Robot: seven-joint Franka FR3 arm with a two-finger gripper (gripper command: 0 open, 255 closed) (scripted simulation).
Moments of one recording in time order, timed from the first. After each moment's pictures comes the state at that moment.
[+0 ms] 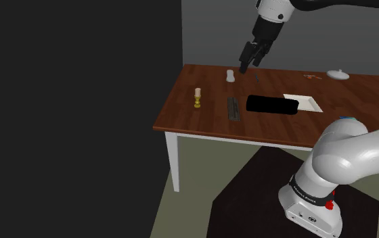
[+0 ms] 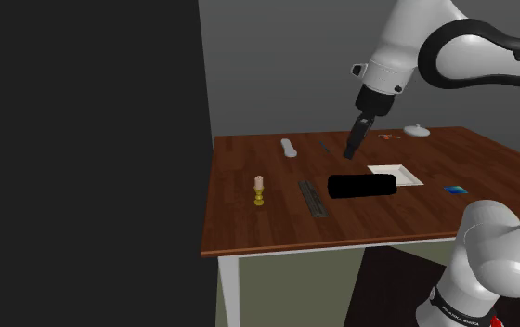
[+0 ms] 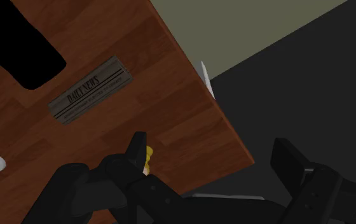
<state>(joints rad) 0.00 -0.83 0.00 -2.32 0.00 1.70 0.01</state>
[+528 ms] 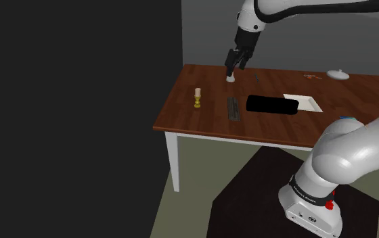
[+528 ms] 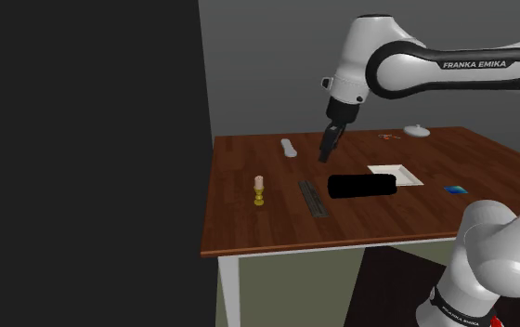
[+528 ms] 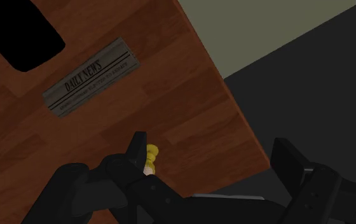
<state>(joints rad) -0.01 -0.61 -0.04 -2.26 -0.03 1.82 -0.05</state>
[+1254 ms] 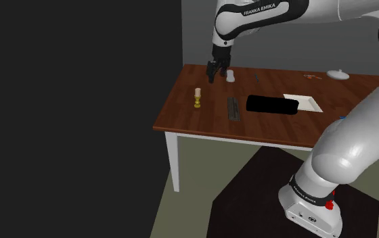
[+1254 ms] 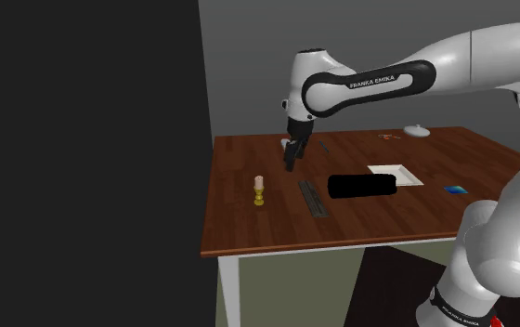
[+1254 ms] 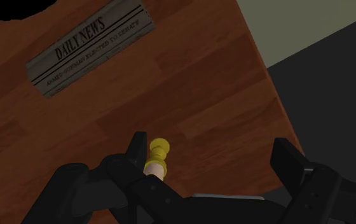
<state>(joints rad) -0.01 -0.19 -0.09 -2.06 -0.03 1.95 -0.14</state>
